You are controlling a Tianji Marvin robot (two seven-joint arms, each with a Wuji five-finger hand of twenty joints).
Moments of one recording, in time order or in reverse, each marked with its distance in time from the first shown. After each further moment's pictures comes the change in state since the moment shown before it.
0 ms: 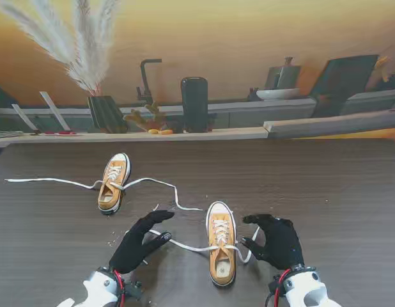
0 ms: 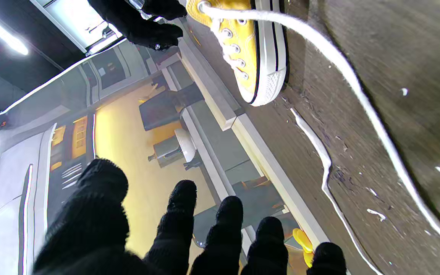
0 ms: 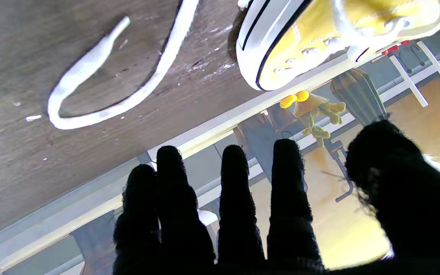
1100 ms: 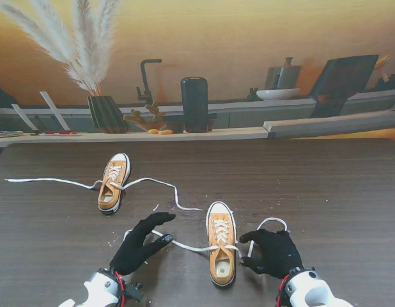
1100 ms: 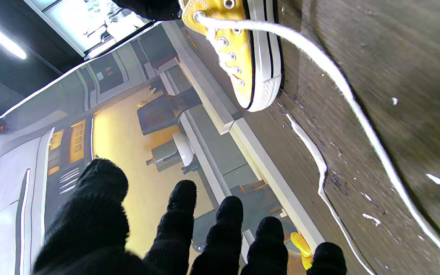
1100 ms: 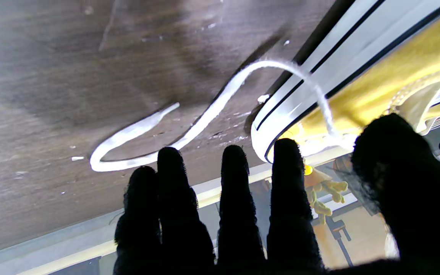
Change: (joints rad) left arm 0.001 0.002 0.005 0.005 0.007 0.004 -0.004; right arm -0.052 0.054 0.032 -0.118 -0.094 0.092 0.335; left_hand 0.000 0.000 0.000 0.000 0.000 0.000 0.000 0.000 0.000 0.000 0.000 0.000 0.000 0.000 0.000 0.000 0.000 0.000 0.000 0.000; right_hand 0.003 -0.044 -0.019 0.000 0.009 0.000 -0.006 -0.012 0.001 0.000 -0.008 0.000 -0.013 -0.002 -0.003 -0.005 -0.013 -0.013 -0.002 -0.015
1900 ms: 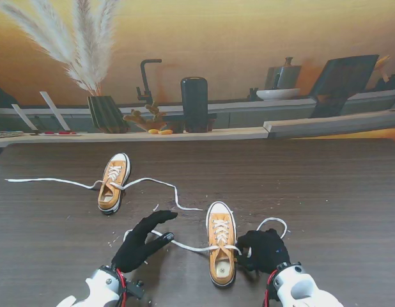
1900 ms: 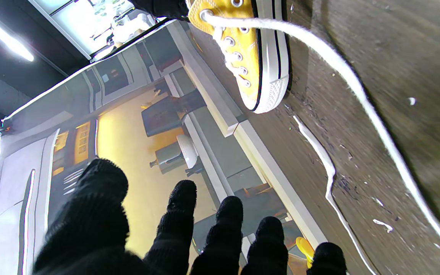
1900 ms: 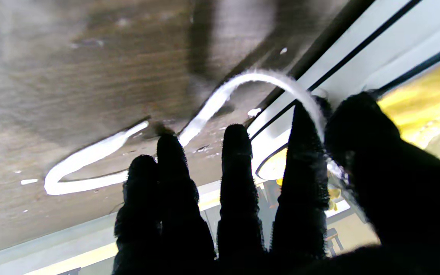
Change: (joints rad) left arm -0.021 0.003 0.008 0.008 -0.016 -0.008 -0.017; right arm 0.129 0.005 -0.118 0.126 0.012 0.010 -0.069; left_hand 0.000 0.000 0.000 0.000 0.000 0.000 0.000 0.000 0.000 0.000 0.000 0.000 0.000 0.000 0.000 0.000 0.000 0.000 0.000 0.000; right_hand 0.145 -0.127 0.096 -0.121 0.368 -0.173 0.419 -0.058 0.225 -0.023 0.012 0.000 0.109 -0.011 0.020 0.027 0.108 0.007 0.033 0.000
